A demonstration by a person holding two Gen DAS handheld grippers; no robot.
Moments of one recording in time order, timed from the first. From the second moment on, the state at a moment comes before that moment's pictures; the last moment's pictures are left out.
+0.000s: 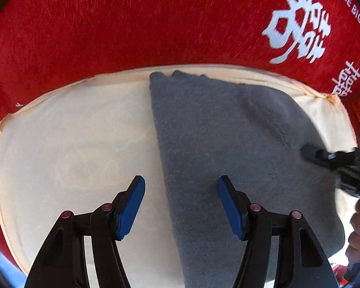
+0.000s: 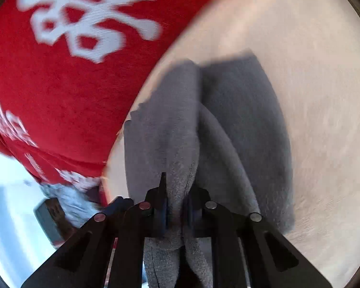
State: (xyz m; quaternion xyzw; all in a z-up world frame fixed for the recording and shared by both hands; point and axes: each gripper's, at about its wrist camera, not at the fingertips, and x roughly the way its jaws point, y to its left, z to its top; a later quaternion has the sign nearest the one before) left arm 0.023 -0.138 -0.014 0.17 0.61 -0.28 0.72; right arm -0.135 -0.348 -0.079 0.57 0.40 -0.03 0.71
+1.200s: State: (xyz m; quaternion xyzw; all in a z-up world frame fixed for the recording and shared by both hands) left arm -0.056 -0.092 -0.051 0.24 0.62 -0.33 0.66; right arm -0.248 -0.295 -0.107 0.47 0.56 -0.12 0.68
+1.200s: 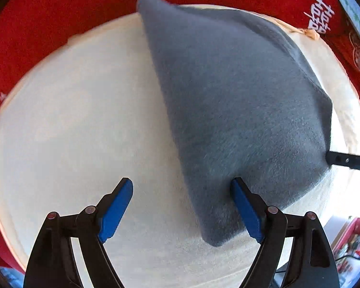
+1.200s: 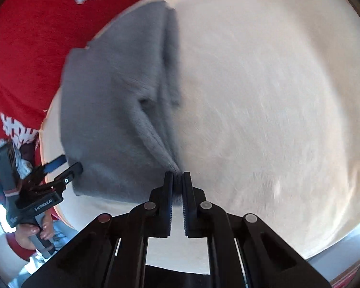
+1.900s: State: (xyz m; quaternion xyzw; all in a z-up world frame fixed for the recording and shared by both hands) left arm -0.053 -0.085 -0.050 0.24 0.63 -0.32 0.67; right arm -0.180 -0.285 -0.041 0.33 0.54 -0.15 0.76
